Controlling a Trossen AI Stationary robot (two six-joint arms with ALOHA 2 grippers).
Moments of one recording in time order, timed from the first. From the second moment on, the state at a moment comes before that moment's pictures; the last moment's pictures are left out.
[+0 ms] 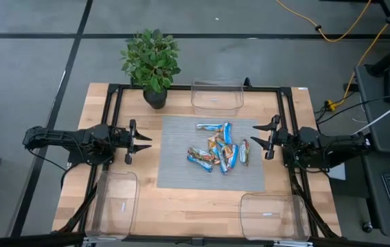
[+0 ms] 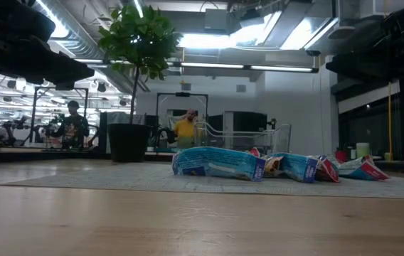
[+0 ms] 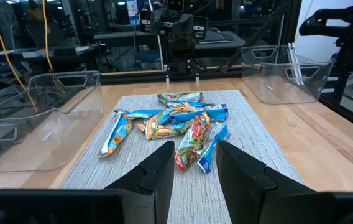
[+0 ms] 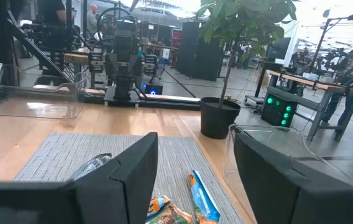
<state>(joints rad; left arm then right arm) -0.01 0.13 0.01 0.03 -0.03 0.05 0.08 0.00 0.01 0.07 0.30 -0.16</state>
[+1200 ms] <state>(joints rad) -0.01 0.13 0.01 0.58 -0.14 -0.07 0.08 0.00 0.01 0.28 0.27 0.11</state>
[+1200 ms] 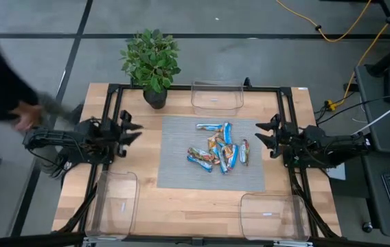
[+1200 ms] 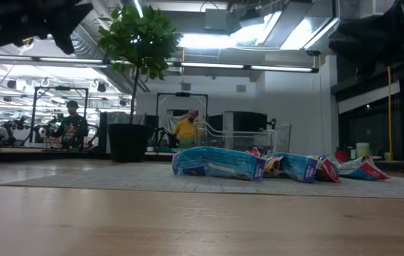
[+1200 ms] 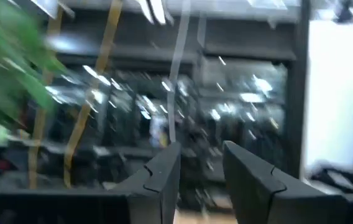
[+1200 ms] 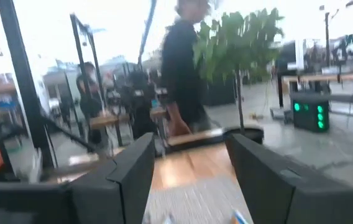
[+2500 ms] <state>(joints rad) 0.20 1.12 1.08 -0.08 -0.18 -0.20 0.07 0.01 0.26 0.01 0.41 0.12</state>
